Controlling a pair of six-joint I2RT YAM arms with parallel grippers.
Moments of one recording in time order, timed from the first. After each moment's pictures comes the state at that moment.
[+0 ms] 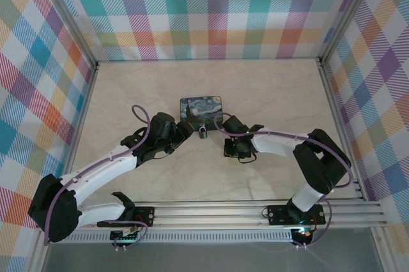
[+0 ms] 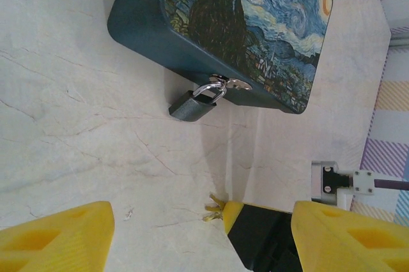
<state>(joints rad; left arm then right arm) -0.65 1.15 0.73 -0.33 0.01 -1.23 0.76 1.65 0.86 -0.47 -0.01 0.78</state>
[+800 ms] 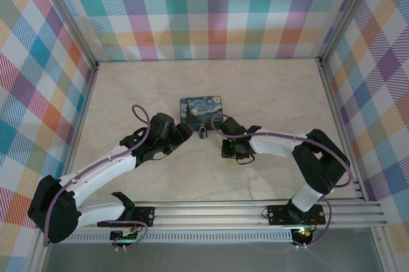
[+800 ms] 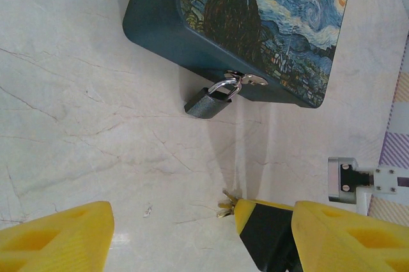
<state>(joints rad) -0.64 1.14 0.73 -0.37 0.01 -1.18 0.79 1.64 0.87 -0.47 0.02 0.77</state>
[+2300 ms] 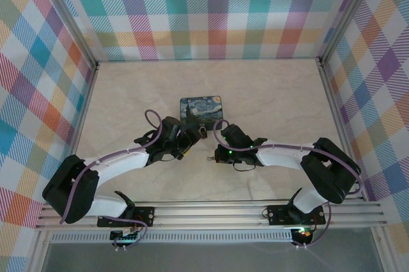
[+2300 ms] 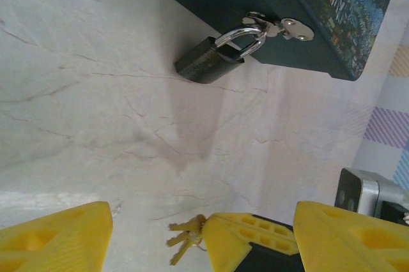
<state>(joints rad) -0.66 1.35 0.64 -0.08 0.19 -1.30 0.84 1.52 0.69 -0.10 -0.17 0.81</state>
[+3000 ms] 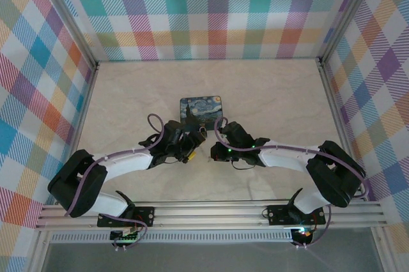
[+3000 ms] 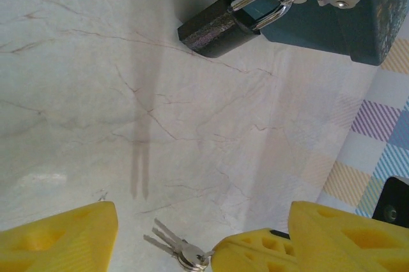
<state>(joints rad) -0.69 1.39 0.59 0.05 0.23 -1.39 0.84 1.48 0.69 -0.05 -0.24 0.81</state>
